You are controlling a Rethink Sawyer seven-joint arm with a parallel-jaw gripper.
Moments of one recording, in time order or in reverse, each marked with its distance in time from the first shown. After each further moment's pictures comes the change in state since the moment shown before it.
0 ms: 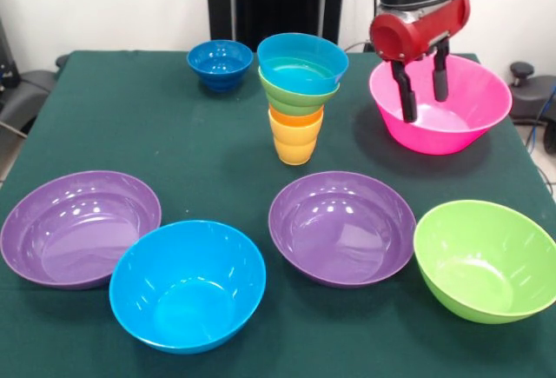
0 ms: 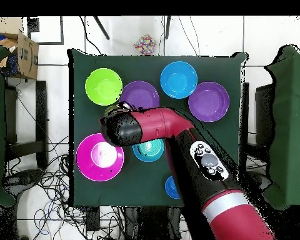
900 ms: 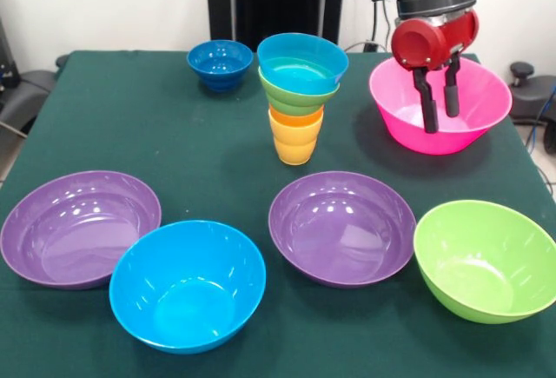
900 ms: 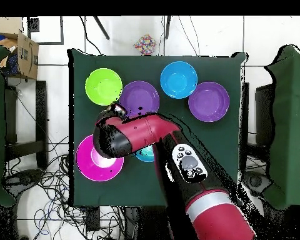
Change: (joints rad) arm 0.076 0.003 -0.060 0.022 -0.151 -0.188 0.000
